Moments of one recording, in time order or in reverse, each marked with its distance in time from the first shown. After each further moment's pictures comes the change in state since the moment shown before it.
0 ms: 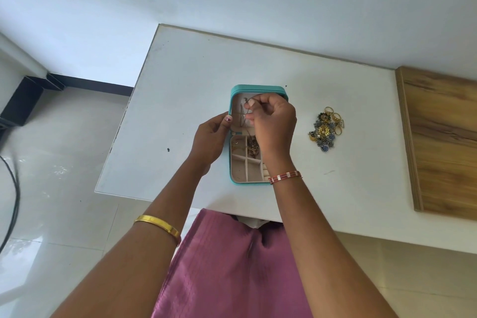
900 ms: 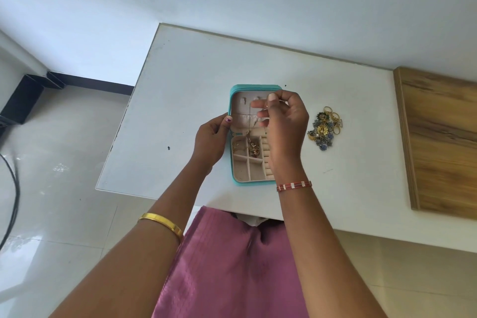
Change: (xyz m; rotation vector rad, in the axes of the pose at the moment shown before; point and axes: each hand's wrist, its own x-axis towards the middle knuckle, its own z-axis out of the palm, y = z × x) left_hand -0.006 0.004 0.006 0.055 0.084 -0.006; right_hand -0.012 -0.015 -0.021 0.317 0.018 0.063
